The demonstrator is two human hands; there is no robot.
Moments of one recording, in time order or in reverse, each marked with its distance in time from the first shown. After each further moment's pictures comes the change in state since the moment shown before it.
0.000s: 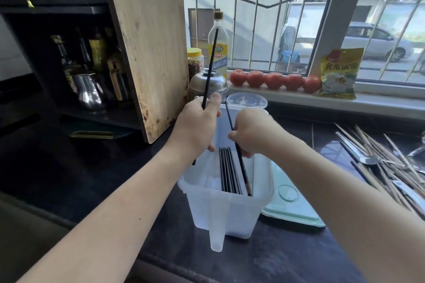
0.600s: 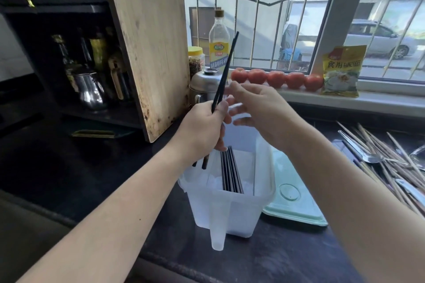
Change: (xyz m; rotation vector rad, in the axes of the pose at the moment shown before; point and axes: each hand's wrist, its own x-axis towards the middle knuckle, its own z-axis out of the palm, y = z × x) left_hand -0.004 0.001 0.002 -0.026 -0.142 0.035; right_hand -0.015 0.003 -0.021 1.252 0.062 -0.152
